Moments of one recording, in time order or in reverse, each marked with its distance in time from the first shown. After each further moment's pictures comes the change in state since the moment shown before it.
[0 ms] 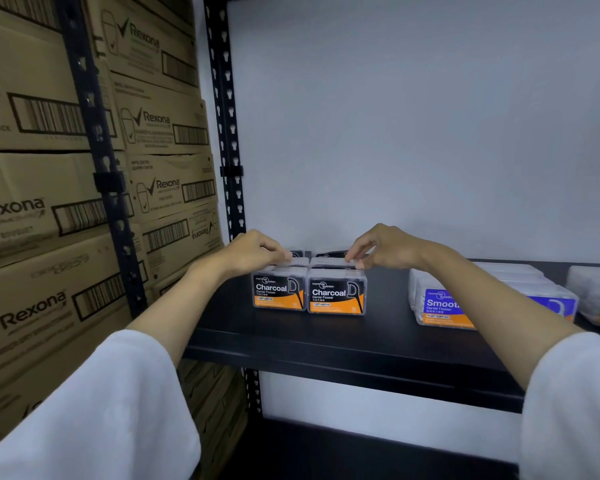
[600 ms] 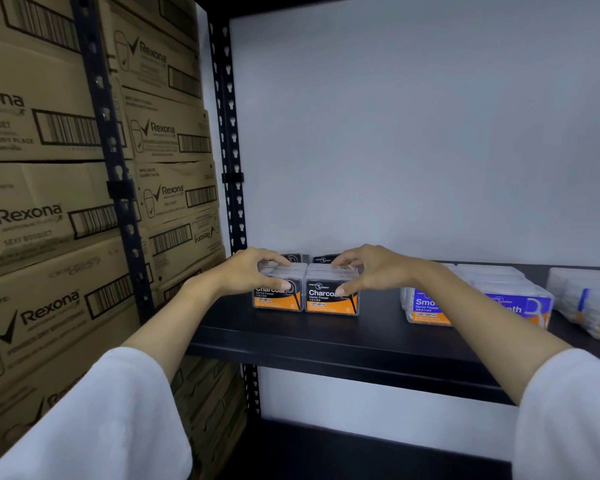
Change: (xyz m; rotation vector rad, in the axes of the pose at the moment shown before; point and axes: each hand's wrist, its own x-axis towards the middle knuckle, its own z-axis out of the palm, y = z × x) left_hand -0.033 0.004 0.006 0.080 -0.078 0.037; right_hand -0.029 -0.022 0.016 -0.082 -0.110 0.024
